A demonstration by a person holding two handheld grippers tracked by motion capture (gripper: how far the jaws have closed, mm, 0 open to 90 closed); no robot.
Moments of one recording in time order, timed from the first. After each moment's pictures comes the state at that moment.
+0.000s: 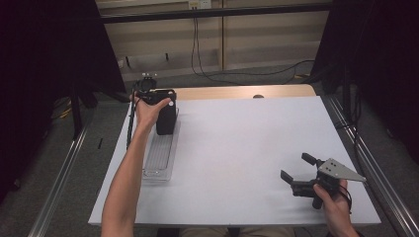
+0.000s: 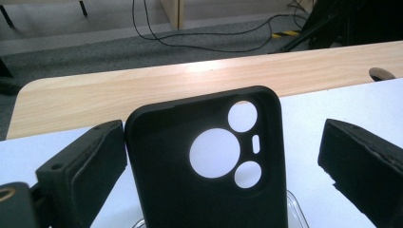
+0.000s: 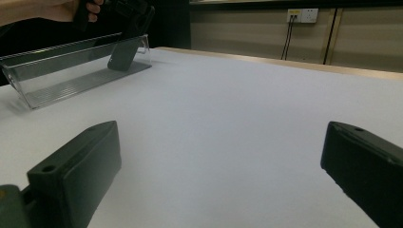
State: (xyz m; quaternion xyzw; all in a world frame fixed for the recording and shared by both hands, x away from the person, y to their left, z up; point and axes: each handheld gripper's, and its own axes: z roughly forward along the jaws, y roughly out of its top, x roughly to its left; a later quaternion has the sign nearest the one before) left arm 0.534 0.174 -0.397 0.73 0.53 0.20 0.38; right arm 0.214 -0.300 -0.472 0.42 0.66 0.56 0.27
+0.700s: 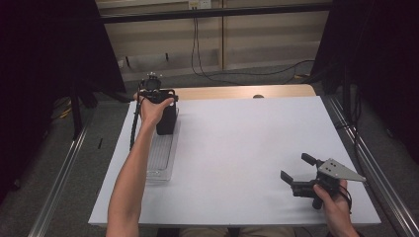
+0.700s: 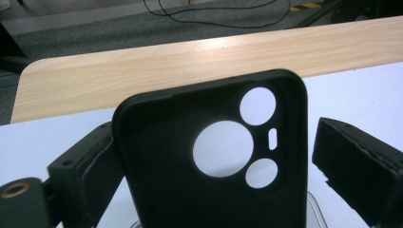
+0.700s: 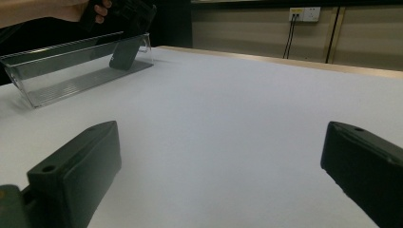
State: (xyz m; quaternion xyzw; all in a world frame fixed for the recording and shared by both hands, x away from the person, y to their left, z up) left arm 0.544 0.162 -0.405 0.74 0.55 0.19 0.34; right arm 0.213 -0.301 -0.473 0.41 0.67 0.56 0.27
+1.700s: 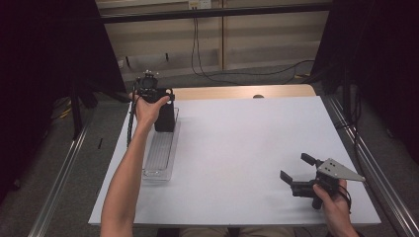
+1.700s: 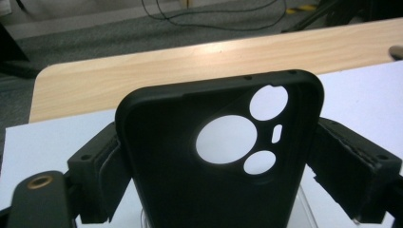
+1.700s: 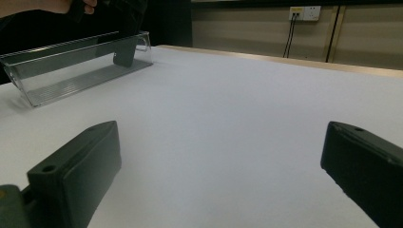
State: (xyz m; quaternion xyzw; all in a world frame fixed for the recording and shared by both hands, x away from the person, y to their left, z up) left arm 0.532 0.172 -0.385 0.75 0.53 0.19 0.34; right arm 0.214 -0.300 -0.473 0.41 0.67 0.55 0.27
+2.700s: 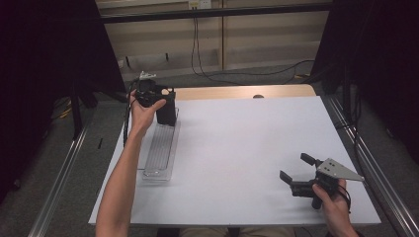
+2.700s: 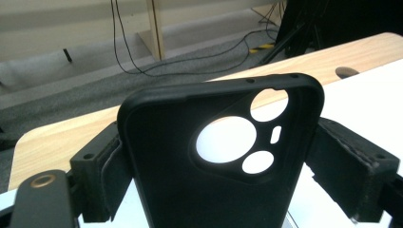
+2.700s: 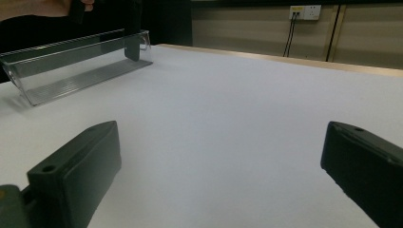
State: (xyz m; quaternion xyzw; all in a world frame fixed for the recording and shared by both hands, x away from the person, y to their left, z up) left arm 0.519 0.180 -0.388 0.75 0.44 0.23 0.44; right arm 0.215 -0.300 -0.474 0.41 0.67 0.55 0.27
